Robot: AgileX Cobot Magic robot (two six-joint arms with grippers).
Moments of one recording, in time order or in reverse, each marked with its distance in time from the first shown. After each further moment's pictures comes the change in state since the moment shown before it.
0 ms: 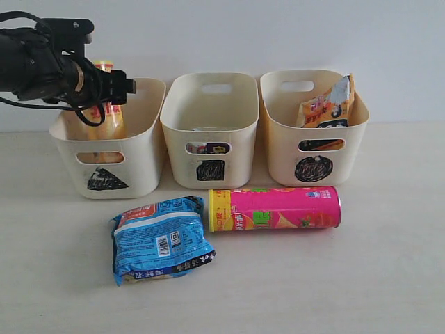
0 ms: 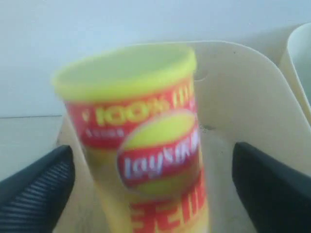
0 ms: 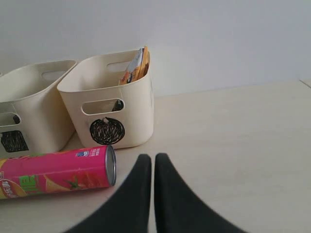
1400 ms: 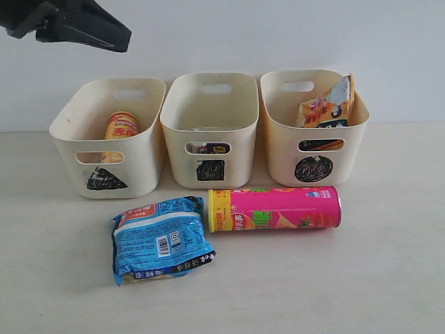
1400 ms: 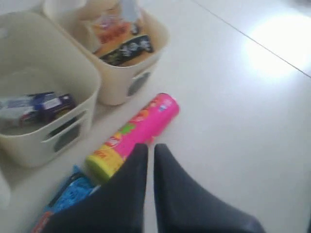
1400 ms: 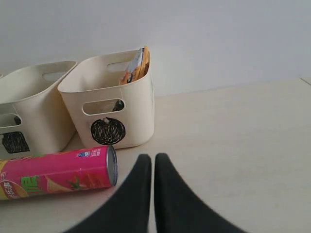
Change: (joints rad) left arm 0.000 -0.610 0.116 -1.801 0.702 1.886; right arm 0.000 0.000 0.000 0.002 0.000 0.006
